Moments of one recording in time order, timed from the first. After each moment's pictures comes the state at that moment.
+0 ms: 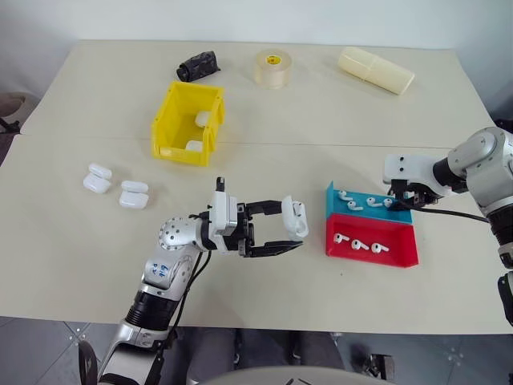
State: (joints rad) left arm -0.34 0.25 -0.18 -0.06 -0.45 -0.01 -1.10; right arm -0.91 -0.96 0.41 0.51 -0.29 0.24 1.44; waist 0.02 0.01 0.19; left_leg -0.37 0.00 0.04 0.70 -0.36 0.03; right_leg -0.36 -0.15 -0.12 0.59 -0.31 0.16
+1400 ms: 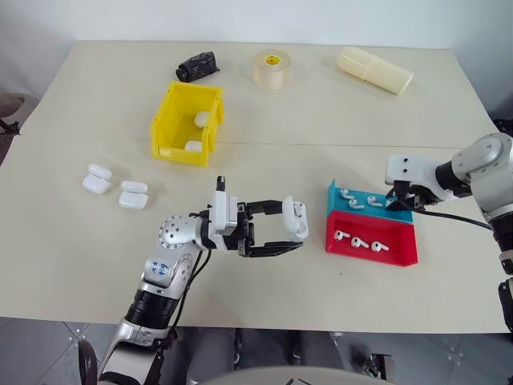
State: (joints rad) left arm -0.36 0.25 -0.18 -0.06 -0.45 0.00 -1.11; right arm -0.86 -0.96 0.35 0.49 -0.26 0.24 1.43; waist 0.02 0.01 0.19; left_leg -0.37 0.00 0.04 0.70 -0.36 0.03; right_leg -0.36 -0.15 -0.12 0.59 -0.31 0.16
